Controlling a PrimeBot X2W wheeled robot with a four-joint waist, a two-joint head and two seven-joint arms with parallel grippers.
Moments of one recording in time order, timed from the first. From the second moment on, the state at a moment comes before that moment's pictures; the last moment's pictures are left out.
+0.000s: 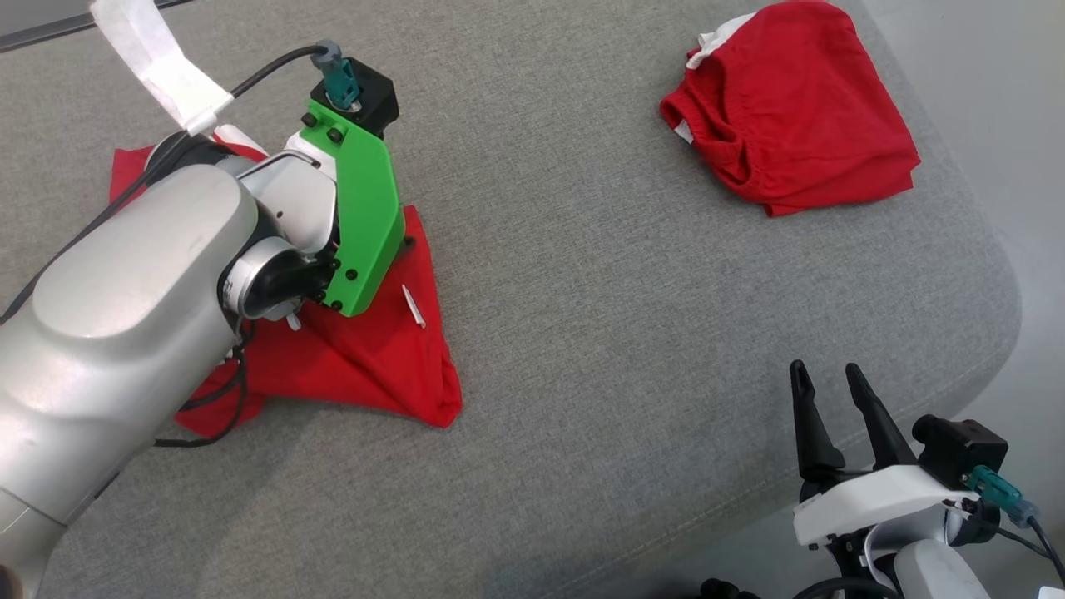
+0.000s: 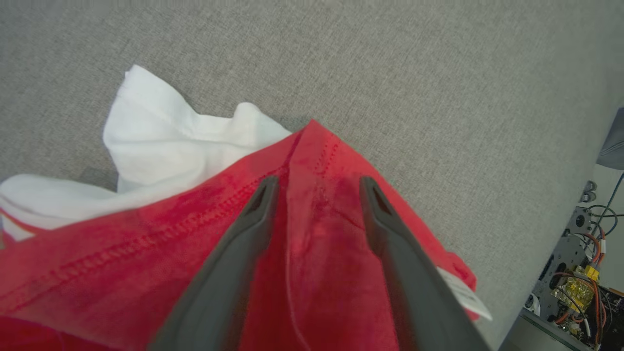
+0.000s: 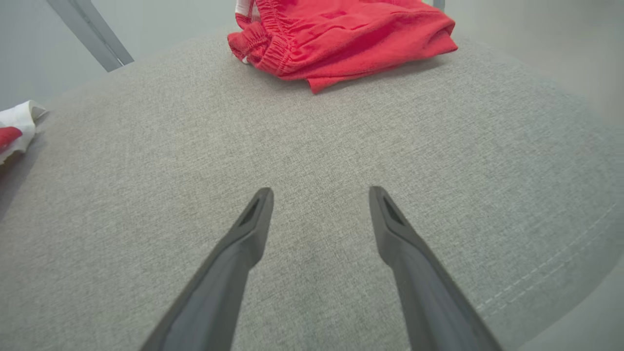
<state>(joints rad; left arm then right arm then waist) -1.17 0.50 -1.13 0.39 -1.06 -0.05 0.85 -0.09 -0.05 0.02 0.29 0.36 0.13 -0.26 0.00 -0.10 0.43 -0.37</state>
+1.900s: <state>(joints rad) -0.04 0.58 -0.60 0.17 -1.21 0.13 -0.26 0.10 -0.08 -0.07 0.29 0.20 0.13 -0.26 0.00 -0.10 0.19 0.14</state>
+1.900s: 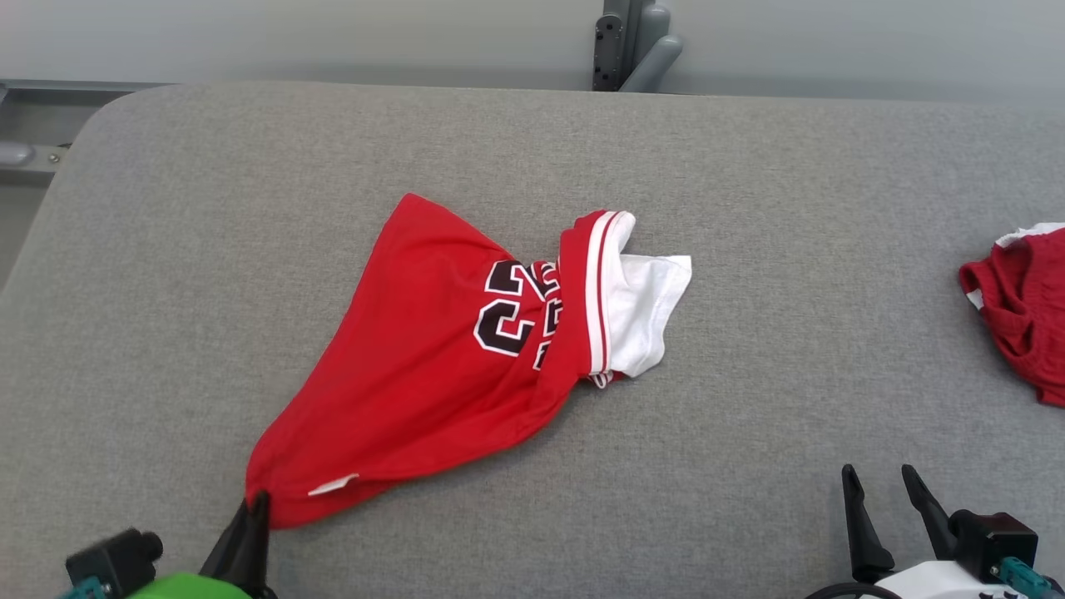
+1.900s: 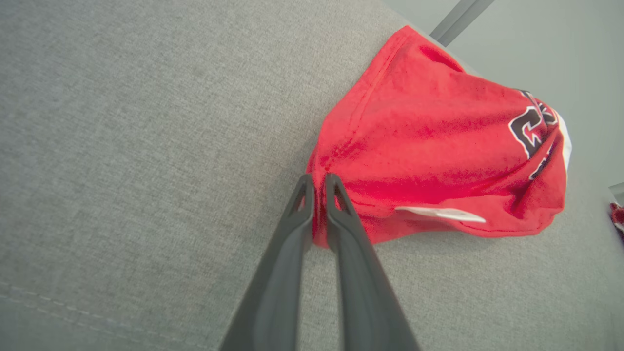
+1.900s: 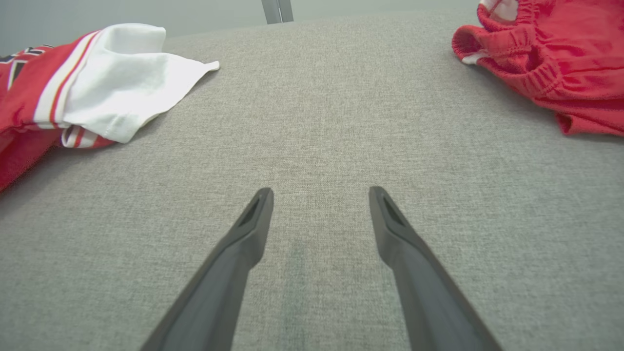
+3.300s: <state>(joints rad) -0.96 0.29 -1.06 0.67 -0.68 0.12 0.35 -0.02 -0.05 -0.03 0.28 0.27 0.13 -0.26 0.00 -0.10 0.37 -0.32</state>
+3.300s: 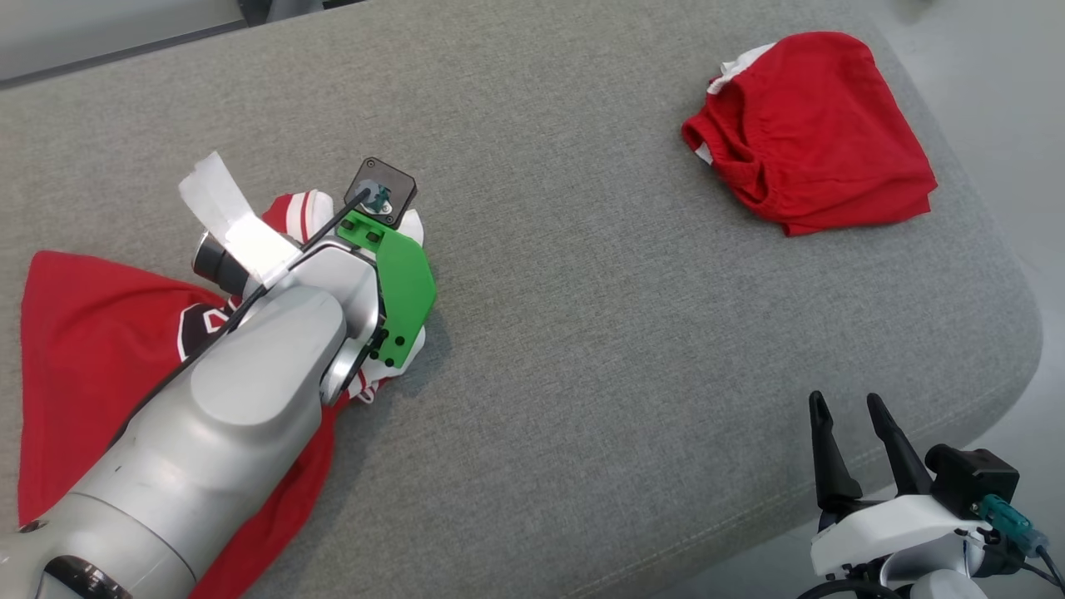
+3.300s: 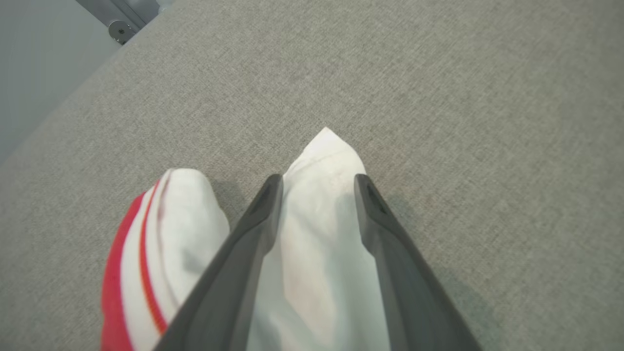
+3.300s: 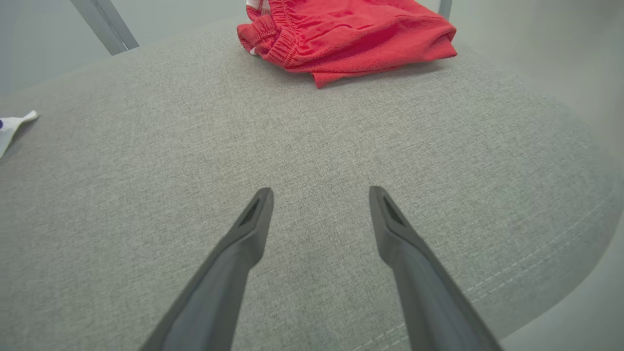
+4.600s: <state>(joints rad) -0.94 0.05 -1.18 0.64 -0.85 -0.11 -0.04 -0.05 -0.05 0.00 0.30 0.30 0.13 -0.26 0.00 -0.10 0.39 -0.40</state>
